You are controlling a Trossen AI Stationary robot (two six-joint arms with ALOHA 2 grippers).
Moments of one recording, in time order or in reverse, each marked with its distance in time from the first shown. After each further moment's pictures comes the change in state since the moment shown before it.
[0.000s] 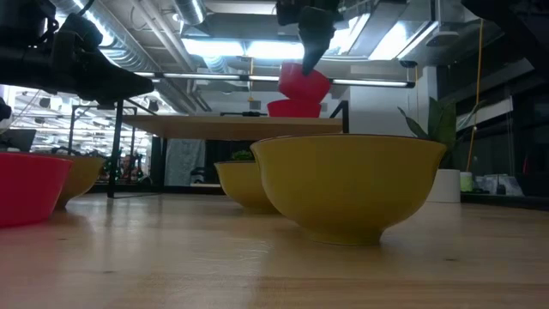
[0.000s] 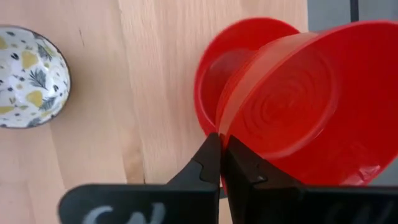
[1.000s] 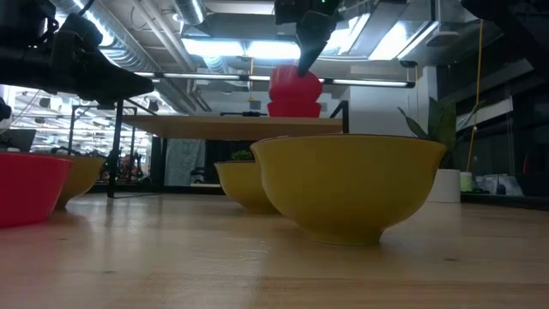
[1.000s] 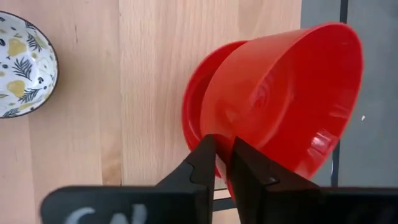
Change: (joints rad) left arm 0.000 0.000 0.000 0.000 0.000 0.000; right arm -0.019 0.000 -0.006 0.055 0.000 -0.154
